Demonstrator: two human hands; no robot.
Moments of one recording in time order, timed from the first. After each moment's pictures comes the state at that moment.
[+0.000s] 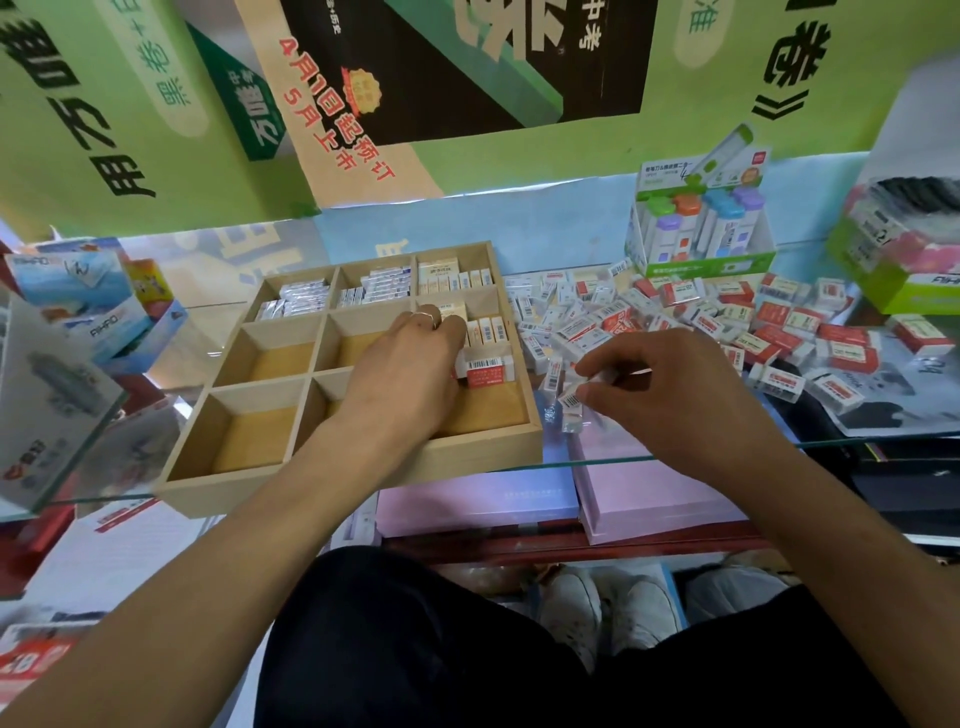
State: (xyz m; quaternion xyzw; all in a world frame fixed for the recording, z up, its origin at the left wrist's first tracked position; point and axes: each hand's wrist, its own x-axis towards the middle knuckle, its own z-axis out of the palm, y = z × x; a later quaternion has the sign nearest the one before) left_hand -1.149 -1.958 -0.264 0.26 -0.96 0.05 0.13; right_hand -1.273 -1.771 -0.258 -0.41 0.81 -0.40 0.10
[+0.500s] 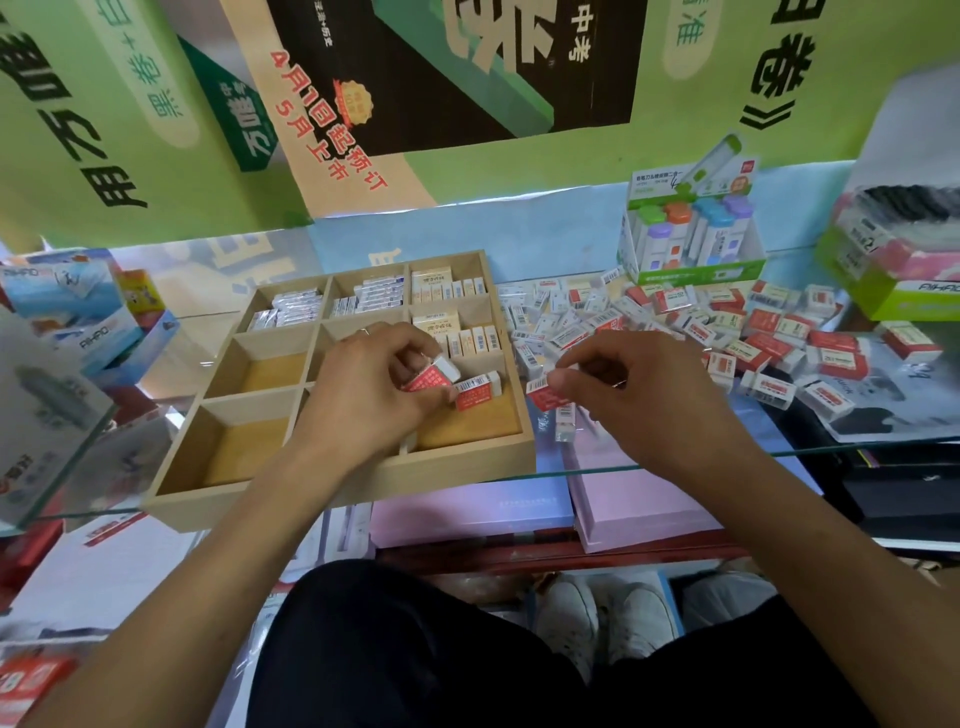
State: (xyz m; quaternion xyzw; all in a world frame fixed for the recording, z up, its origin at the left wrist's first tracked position) left_hand -1.124 -1.966 -0.262 0.27 -0.90 -0.22 0.26; right_hand -1.271 -1.782 -0.258 -0.41 0.79 -0.44 0.10
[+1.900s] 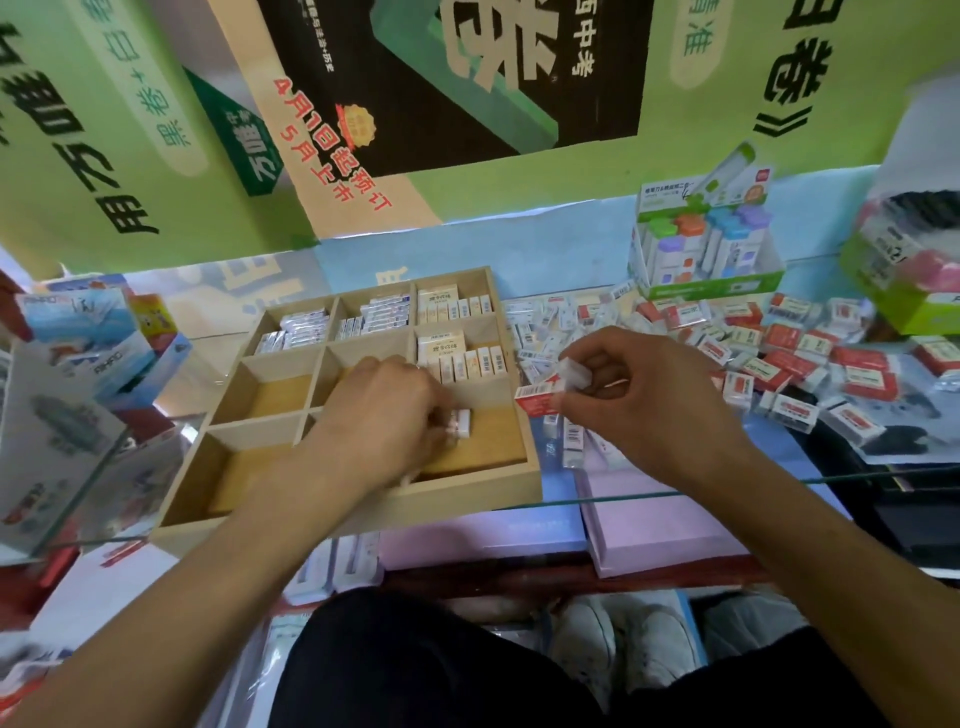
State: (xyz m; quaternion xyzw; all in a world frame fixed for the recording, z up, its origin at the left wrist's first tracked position) left_hand -1.141 -1.966 -0.247 0.23 -0.97 0.07 0.04; right_hand -1.287 -1.795 -0.260 -0.43 0.75 -0.49 0.09
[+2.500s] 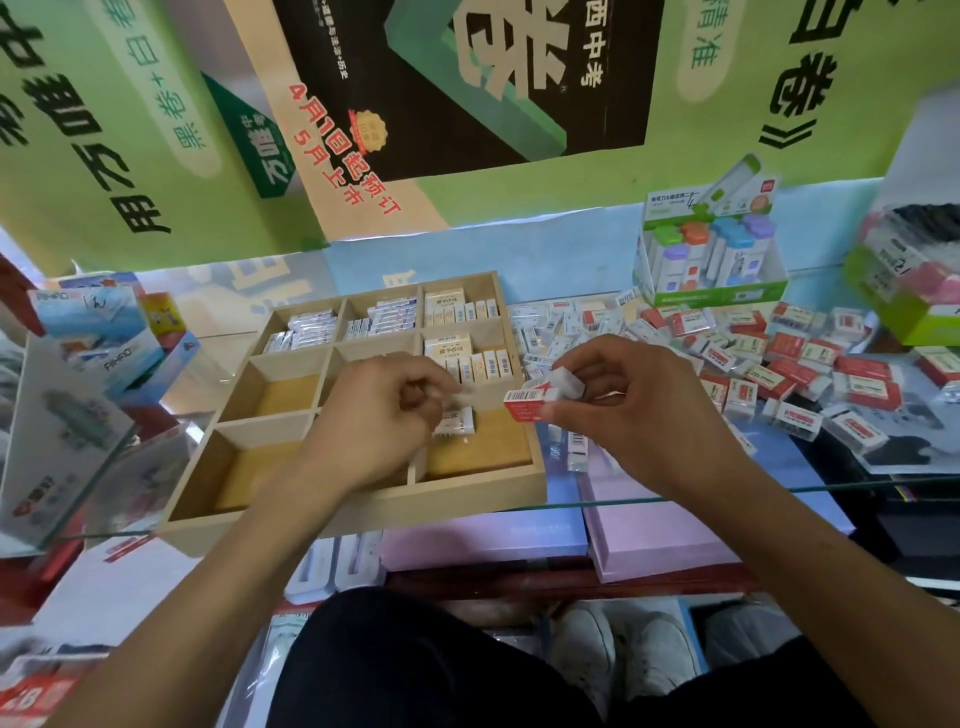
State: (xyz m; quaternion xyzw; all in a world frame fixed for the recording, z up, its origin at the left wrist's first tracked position) left_hand -1.127 -1.970 -0.253 0.26 -0.91 -0.23 0.21; right_hand -1.279 -1.798 -0.259 -0.40 0.74 -0.52 0.14
